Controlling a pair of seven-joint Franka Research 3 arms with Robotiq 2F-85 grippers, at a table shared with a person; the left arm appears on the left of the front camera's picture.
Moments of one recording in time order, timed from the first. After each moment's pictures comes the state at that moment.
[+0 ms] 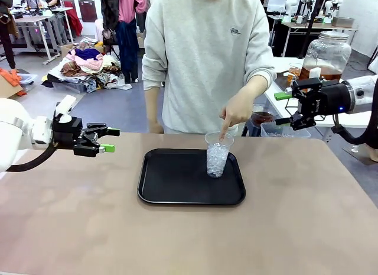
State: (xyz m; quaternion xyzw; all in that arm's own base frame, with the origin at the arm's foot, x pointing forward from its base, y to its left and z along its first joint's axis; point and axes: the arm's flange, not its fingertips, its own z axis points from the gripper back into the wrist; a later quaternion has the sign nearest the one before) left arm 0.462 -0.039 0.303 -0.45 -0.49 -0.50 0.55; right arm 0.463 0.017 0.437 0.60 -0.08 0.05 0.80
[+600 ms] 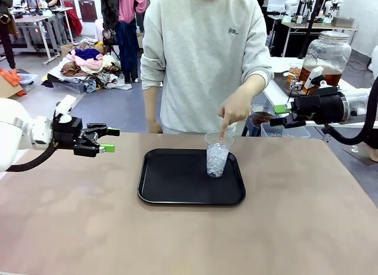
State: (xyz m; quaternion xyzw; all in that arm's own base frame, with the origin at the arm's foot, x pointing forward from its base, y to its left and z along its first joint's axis) left arm 0.462 -0.039 0.303 -0.45 -0.49 -0.50 0.55; right arm 0.468 0.020 0.401 0.60 -0.21 0.21 0.75
